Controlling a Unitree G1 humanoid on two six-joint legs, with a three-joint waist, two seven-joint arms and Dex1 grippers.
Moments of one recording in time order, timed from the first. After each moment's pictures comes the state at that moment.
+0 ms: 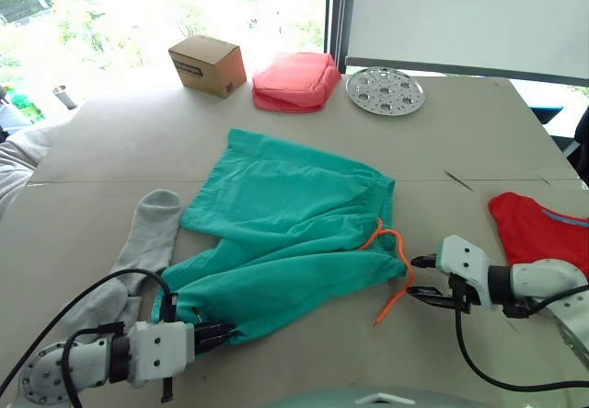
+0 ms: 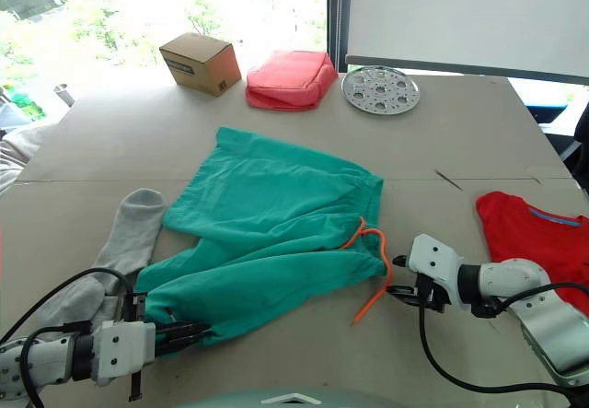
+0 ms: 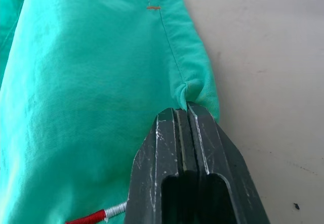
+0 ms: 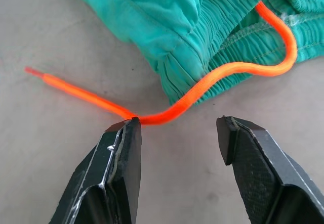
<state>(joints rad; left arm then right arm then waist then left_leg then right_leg) 0.63 0.84 0.26 -0.28 -0.20 -0.42 -1.14 0.11 -0.91 0.10 -0.53 0.27 0.46 0.94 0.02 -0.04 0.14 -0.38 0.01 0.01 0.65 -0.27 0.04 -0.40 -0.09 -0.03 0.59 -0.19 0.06</state>
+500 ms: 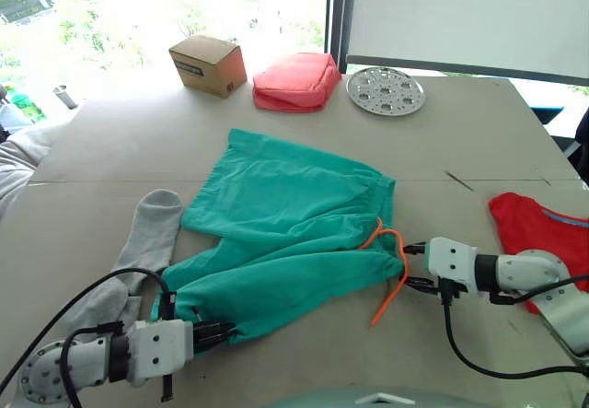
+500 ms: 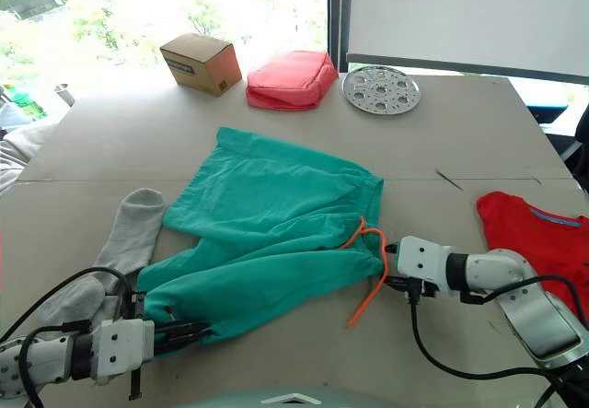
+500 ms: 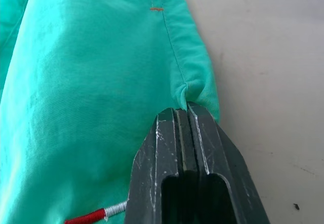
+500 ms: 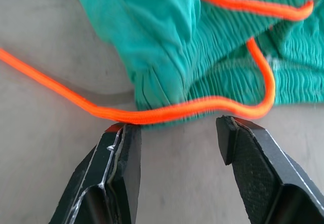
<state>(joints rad) 0.63 0.84 0.26 -0.28 -0.22 -0.41 -1.14 0.02 -0.85 0.19 -0.43 0.10 0.24 0.94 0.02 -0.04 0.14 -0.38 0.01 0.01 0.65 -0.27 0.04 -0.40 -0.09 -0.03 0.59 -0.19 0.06</state>
